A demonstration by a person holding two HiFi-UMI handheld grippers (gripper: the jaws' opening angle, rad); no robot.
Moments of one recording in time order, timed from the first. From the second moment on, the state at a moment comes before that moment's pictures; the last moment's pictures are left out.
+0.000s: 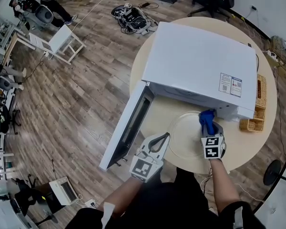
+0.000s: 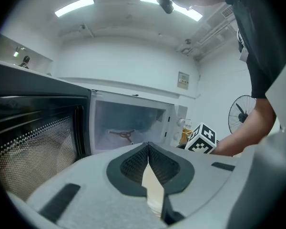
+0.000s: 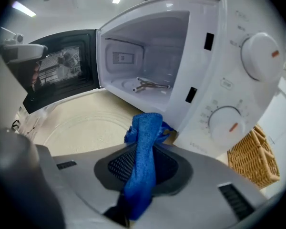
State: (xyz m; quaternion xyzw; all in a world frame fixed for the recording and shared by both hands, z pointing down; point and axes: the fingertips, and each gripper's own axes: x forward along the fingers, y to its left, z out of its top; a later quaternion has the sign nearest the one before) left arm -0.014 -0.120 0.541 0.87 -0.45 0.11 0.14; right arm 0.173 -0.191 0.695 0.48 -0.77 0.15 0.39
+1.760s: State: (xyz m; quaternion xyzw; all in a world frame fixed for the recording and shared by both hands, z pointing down) left arm -0.041 -0.081 0.537 0.89 -0.42 0.09 0.14; right arm 0.042 -0.117 0.696 0.44 -0.80 0.16 0.38
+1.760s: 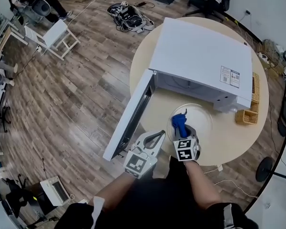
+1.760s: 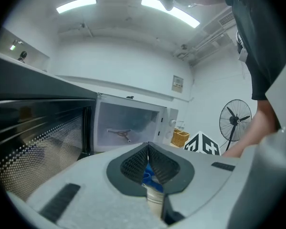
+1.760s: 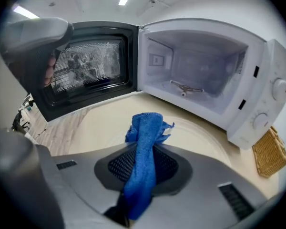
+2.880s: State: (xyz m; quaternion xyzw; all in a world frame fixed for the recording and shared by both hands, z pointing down) left arm -0.016 -0.088 0.538 0.91 -0.38 0.11 0.11; right arm 0.215 -0.132 0.696 0.58 -0.69 0.20 0.38
